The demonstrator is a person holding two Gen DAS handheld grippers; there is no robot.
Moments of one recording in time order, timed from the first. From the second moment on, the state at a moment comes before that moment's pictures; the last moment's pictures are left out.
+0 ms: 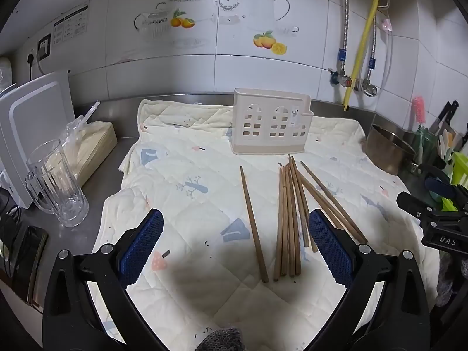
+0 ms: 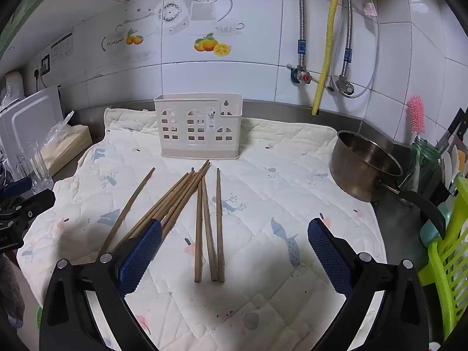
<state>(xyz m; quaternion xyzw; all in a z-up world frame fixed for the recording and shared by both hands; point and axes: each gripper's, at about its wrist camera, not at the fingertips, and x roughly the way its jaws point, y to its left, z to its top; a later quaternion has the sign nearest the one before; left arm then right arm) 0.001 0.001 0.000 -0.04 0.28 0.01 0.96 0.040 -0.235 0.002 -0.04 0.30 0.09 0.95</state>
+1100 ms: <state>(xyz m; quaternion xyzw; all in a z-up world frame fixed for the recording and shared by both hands) -0.006 0.001 0.004 -0.03 0.28 0.02 0.96 0.035 -0.231 0.007 -0.04 0.29 0.10 0.95</state>
